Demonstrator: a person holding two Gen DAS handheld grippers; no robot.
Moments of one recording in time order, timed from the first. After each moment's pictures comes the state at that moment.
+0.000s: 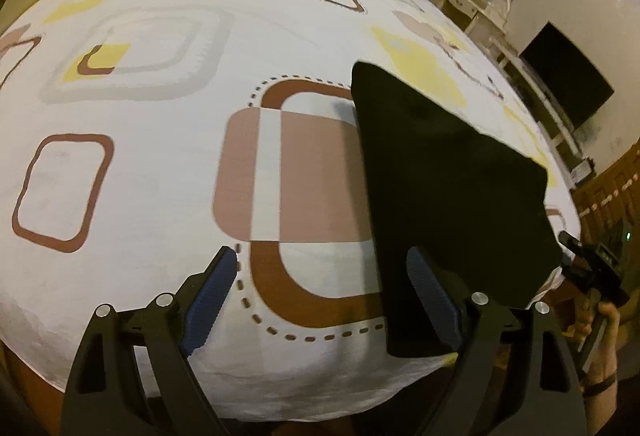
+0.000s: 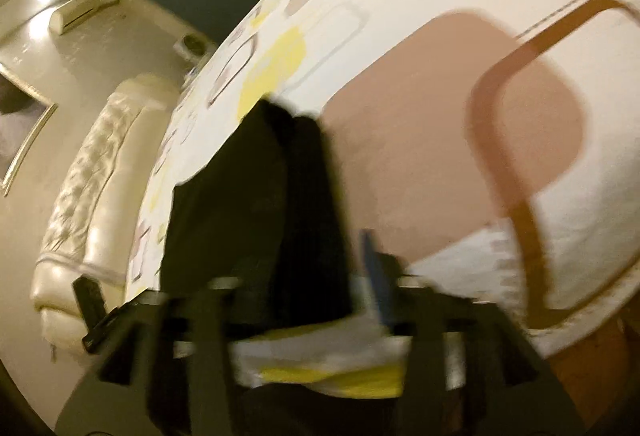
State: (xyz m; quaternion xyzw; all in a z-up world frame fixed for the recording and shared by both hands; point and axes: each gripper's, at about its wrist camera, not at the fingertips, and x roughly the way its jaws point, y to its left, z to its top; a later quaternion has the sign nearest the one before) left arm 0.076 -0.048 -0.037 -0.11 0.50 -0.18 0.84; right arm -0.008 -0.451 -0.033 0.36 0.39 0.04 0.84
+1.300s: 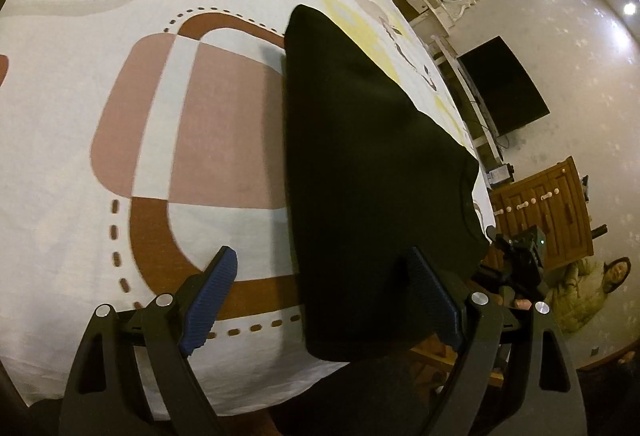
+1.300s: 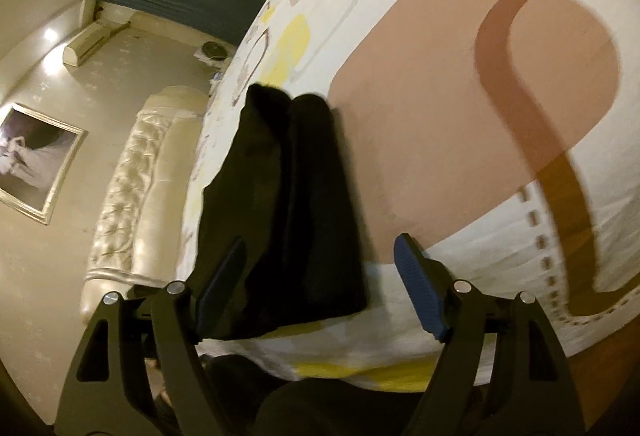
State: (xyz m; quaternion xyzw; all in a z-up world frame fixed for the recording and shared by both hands) left arm 0.080 -0.066 -0.071 -0.23 0.52 -0.31 0.76; right arm 0.000 -0.455 -0.070 0.45 0.39 0.12 0.79
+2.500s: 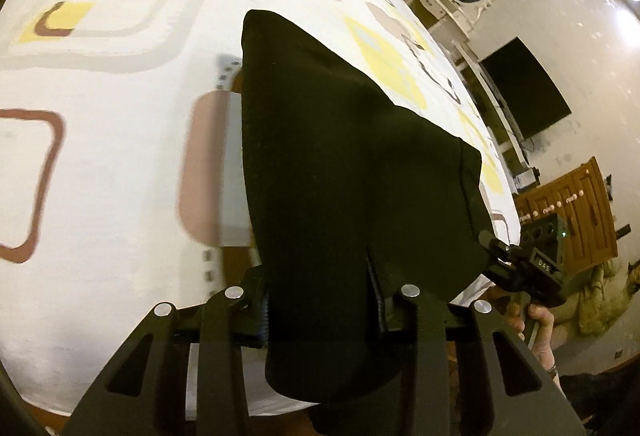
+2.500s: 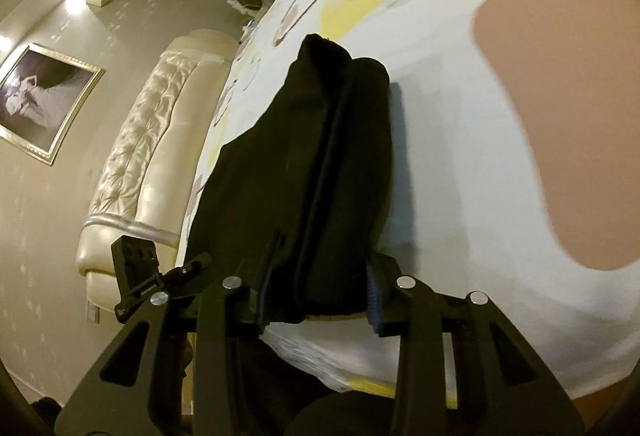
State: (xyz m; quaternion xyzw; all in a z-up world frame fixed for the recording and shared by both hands) left arm 0.088 -0.034 -0.045 -0.19 0.52 -0.26 0.79; right arm 0.047 -0.358 -0.060 0.39 0.43 0.19 0.79
